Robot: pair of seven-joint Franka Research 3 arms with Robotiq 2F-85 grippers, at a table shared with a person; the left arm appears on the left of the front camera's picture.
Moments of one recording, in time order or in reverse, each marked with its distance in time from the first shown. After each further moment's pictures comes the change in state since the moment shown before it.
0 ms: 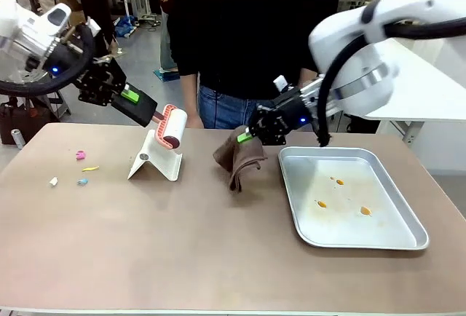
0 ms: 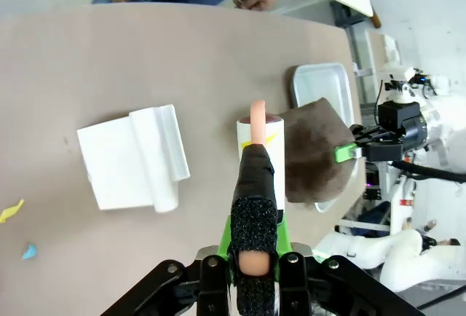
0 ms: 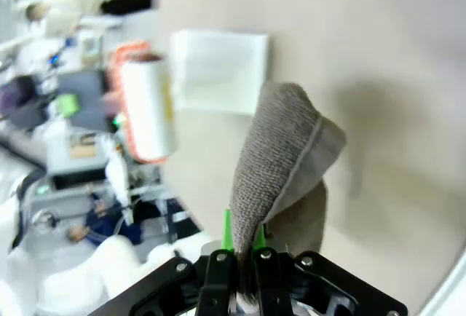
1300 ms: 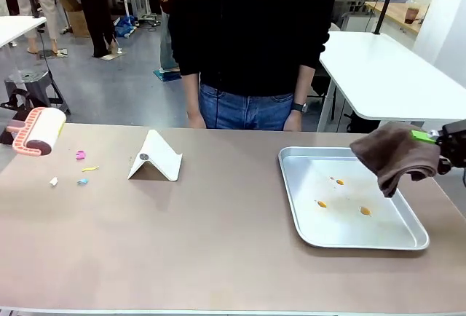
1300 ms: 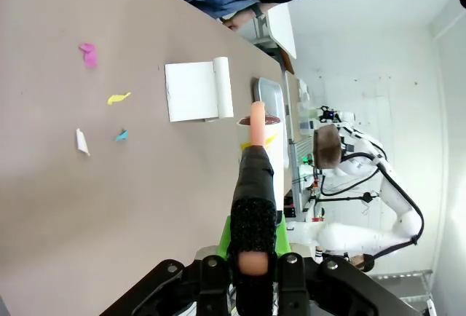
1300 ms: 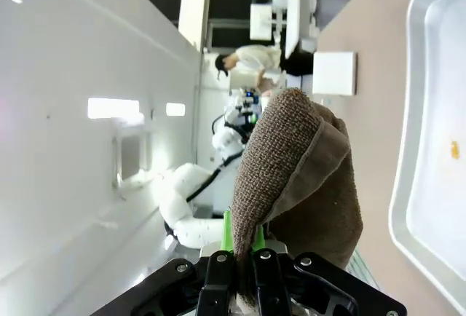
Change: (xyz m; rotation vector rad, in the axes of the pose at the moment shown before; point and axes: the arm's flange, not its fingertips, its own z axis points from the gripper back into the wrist) left arm -0.140 0.211 0.197 -0.334 -0.172 0.155; right arm -0.171 -0.171 0.276 0.596 -0.293 -0.115
